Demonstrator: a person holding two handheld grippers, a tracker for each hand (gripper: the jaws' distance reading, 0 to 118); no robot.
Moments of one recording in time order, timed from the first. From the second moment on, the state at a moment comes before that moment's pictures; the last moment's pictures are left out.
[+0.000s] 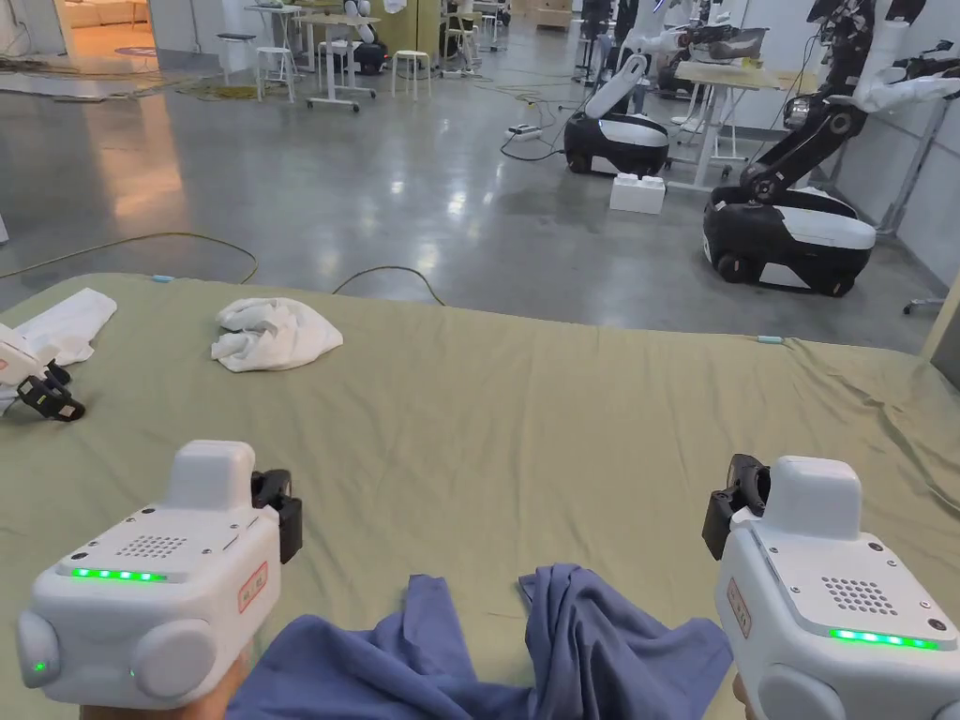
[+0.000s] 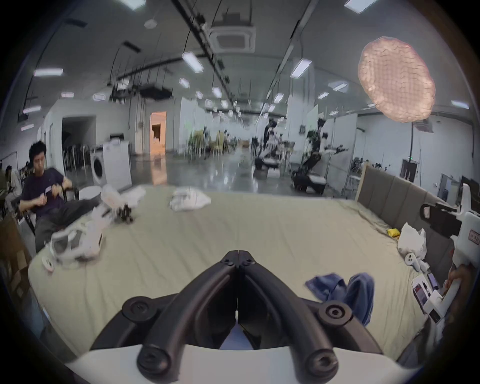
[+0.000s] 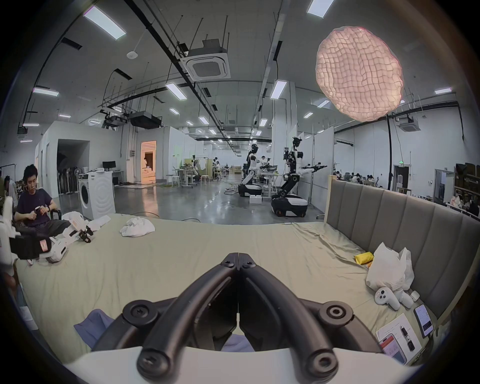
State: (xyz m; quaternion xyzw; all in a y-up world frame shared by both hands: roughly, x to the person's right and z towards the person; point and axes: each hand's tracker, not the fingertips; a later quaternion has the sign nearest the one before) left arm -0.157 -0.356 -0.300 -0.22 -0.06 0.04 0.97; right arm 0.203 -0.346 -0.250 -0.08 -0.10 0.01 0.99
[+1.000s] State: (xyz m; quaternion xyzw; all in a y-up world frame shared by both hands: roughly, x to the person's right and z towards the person) left arm -0.164 -0.504 -0.309 -0.54 -0.03 -0.06 0.84; right arm 0.239 -0.407 -0.257 -0.19 -0.12 -0.01 0.98
